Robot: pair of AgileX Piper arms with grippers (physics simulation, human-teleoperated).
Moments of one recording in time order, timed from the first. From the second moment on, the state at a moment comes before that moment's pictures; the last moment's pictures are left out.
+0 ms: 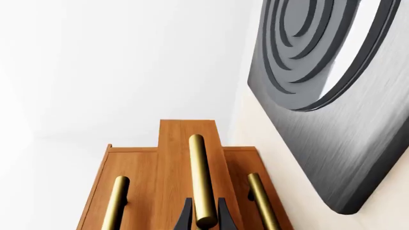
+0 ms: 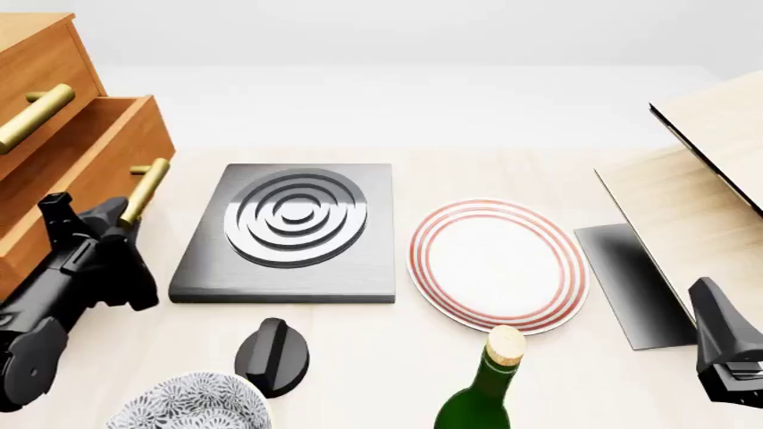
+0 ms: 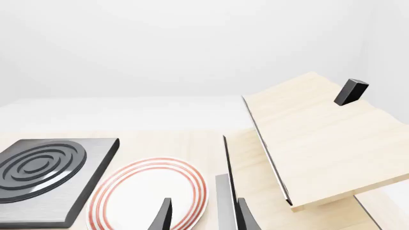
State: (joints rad) left arm 0.06 1.50 -0.24 -1.05 1.48; right arm -0.01 0.03 0.00 -0.01 0.01
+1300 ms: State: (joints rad) left arm -0.04 1.55 -0.23 -1.08 1.50; right arm -0.01 0.03 0.00 -0.01 0.01
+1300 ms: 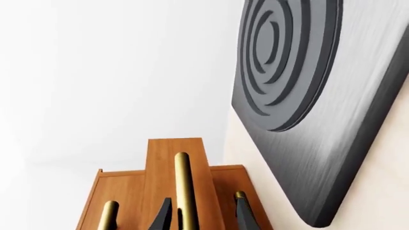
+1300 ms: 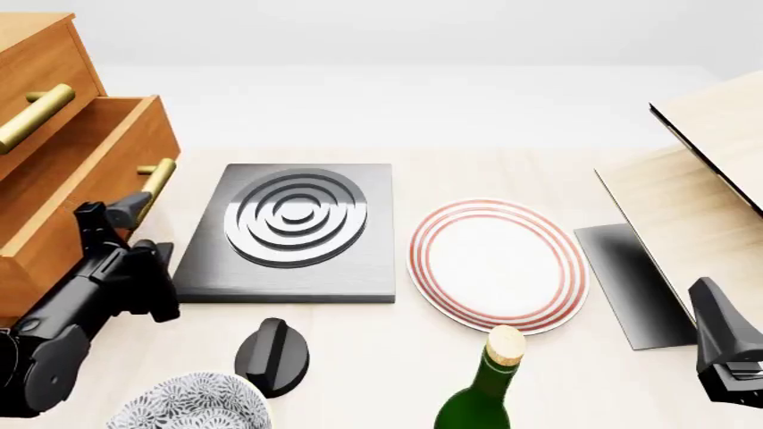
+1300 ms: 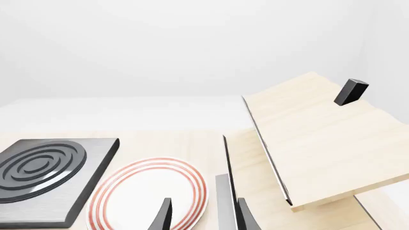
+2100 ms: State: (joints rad) left arm -0.19 1.32 -0.28 -0.83 1.40; right arm -0.01 0.03 0.00 -0.01 0.01
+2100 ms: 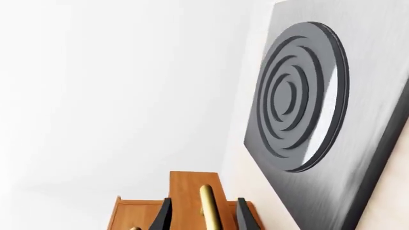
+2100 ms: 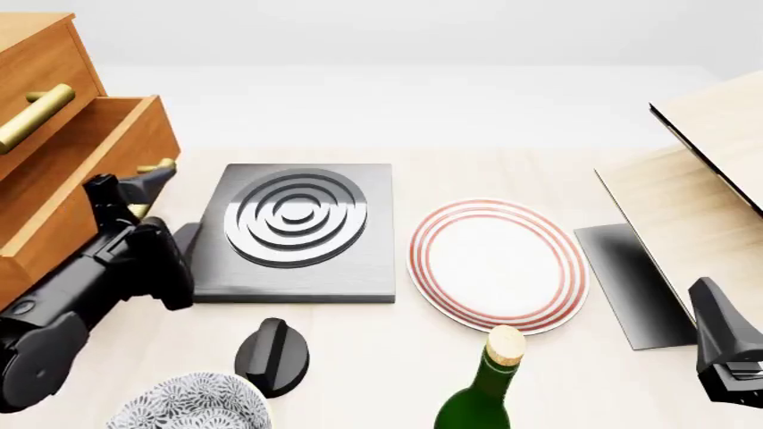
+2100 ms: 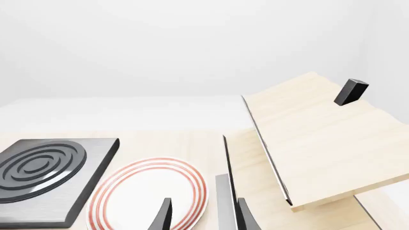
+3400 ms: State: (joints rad) left arm -0.28 0.64 -0.60 0.13 0.87; right arm -0.01 0.03 0.00 -0.01 0.01
